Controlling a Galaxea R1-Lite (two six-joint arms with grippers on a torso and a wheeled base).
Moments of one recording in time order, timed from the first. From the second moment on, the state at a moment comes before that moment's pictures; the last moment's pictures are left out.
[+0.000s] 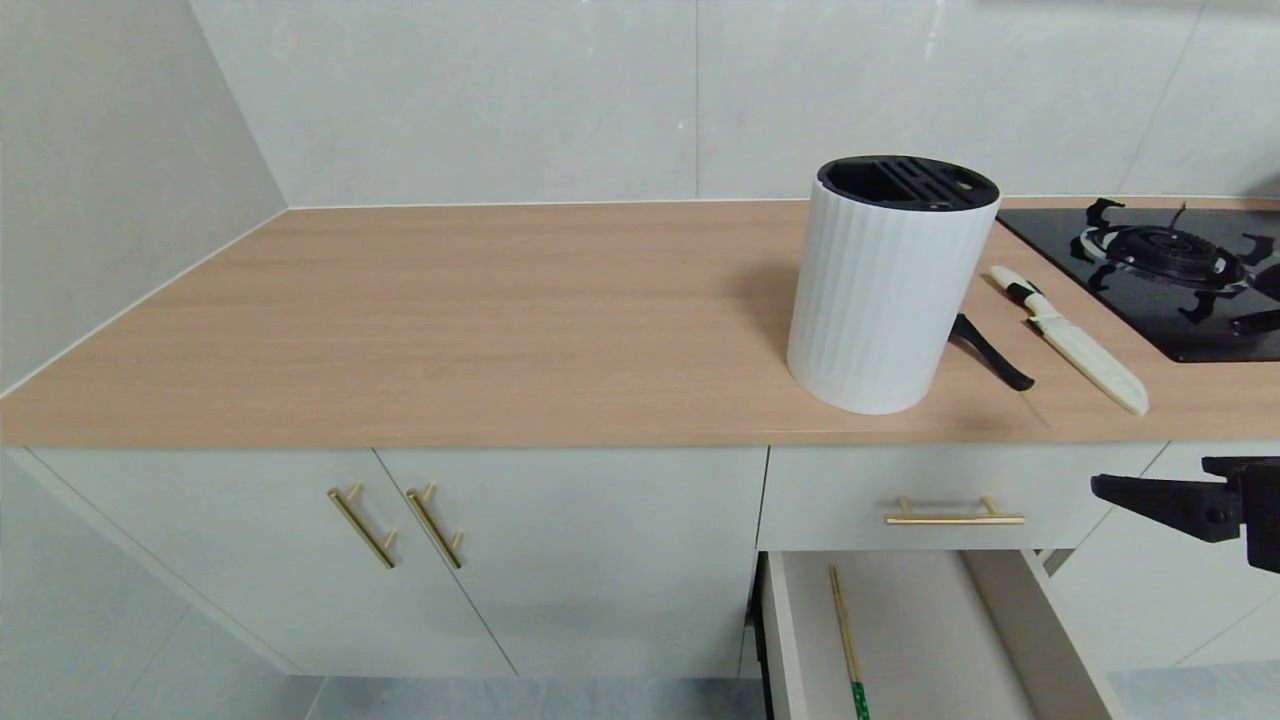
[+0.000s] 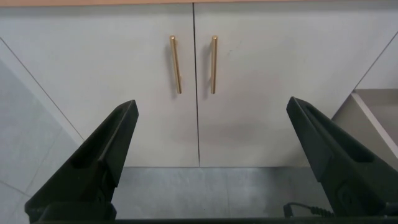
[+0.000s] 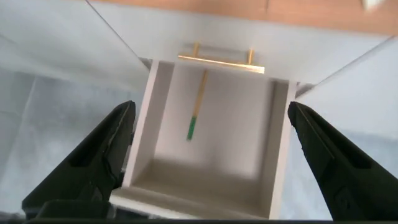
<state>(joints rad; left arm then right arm) 0.00 0.00 0.00 0.00 0.00 0.00 0.24 1.13 -0.78 0.13 -0.03 0.04</state>
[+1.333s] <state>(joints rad) 0.00 0.00 0.00 0.00 0.00 0.00 0.03 1.82 -1.08 -0.42 0.21 -0.19</state>
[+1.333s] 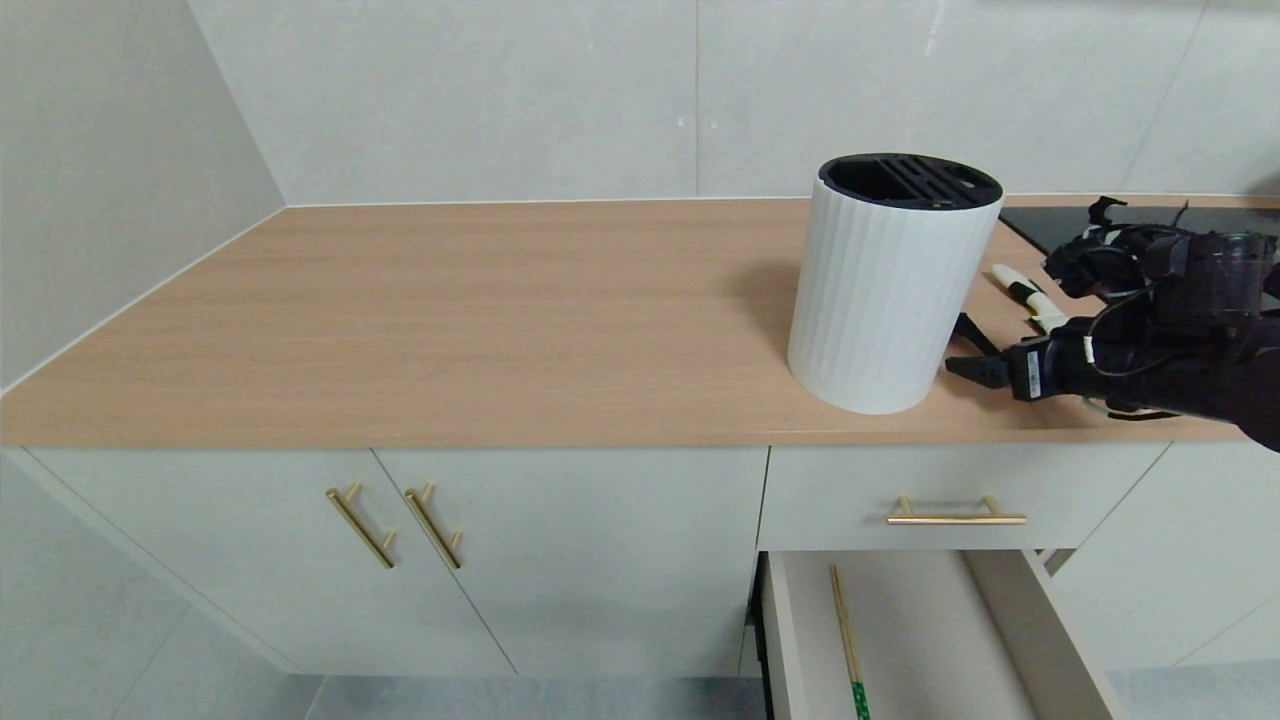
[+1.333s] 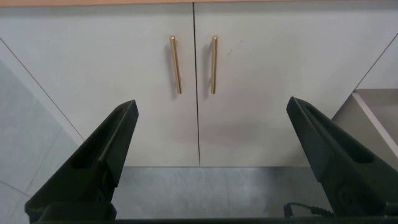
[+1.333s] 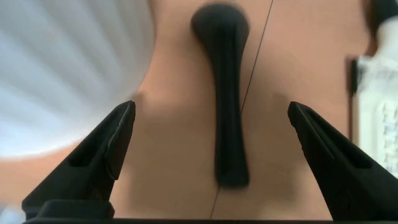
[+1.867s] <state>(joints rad) 0.00 0.00 0.00 0.00 0.00 0.00 0.02 1.86 -1.08 -0.45 0.21 -0.19</state>
